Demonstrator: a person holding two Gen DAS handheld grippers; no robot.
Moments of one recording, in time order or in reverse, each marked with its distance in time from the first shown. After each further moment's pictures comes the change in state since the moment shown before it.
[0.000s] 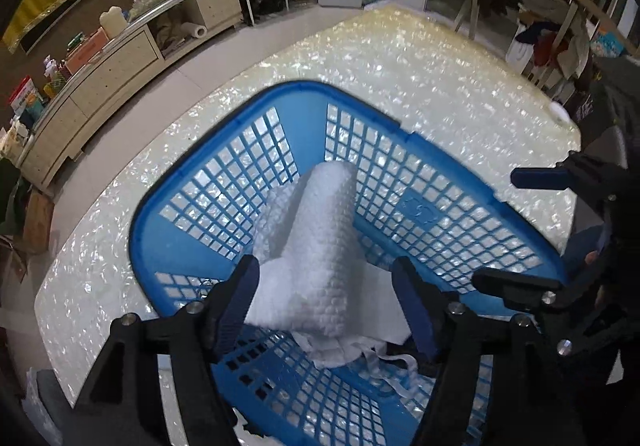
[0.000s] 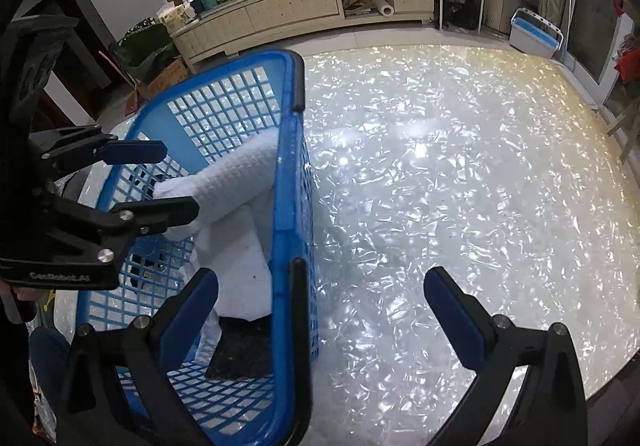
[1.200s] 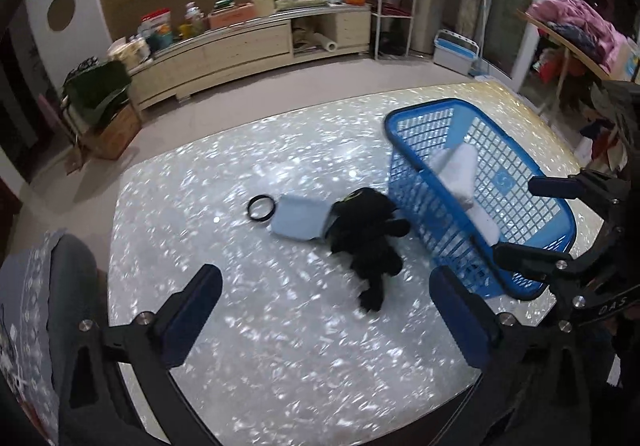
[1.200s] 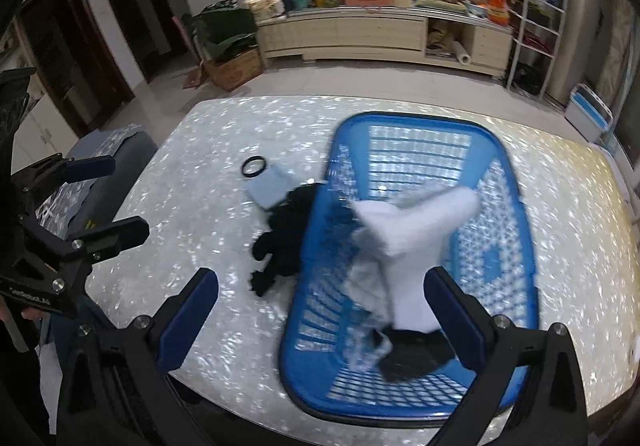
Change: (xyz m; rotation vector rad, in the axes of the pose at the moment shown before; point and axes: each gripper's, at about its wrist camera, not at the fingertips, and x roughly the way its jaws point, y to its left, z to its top) left arm -0.148 0.087 -0.163 -0.365 -0.179 0.195; right arm -0.016 0.155 0.000 -0.252 -0.057 0.081
